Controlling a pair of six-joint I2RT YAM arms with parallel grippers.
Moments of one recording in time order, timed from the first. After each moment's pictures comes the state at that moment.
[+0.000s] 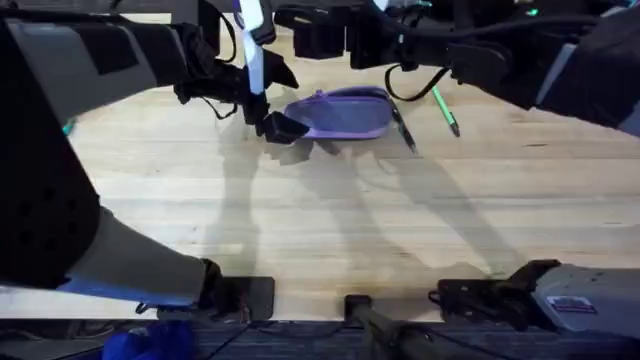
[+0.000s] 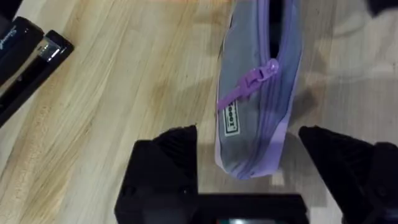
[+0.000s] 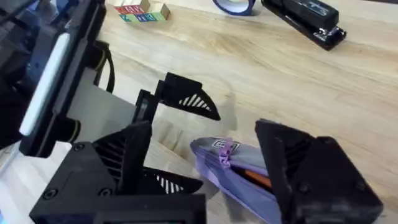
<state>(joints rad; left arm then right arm) 0.00 1.70 1.05 -0.53 0.82 1.18 0.57 1.49 1.15 -0.16 -0.18 0.33</state>
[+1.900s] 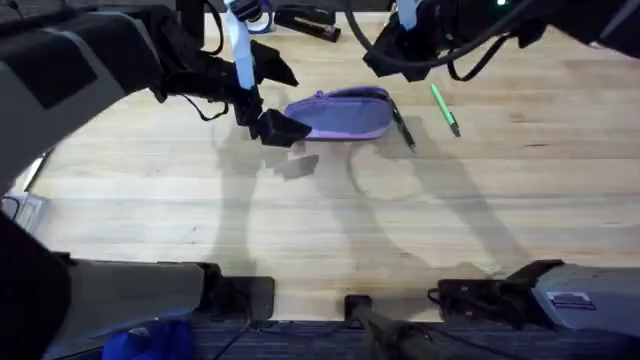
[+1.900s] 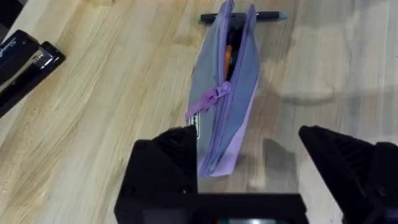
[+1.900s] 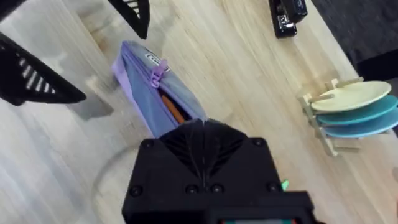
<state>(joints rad) 0.00 1.53 1.05 -0.71 0.86 1.11 0.47 1.50 1.37 -0.70 -0.18 -0.51</state>
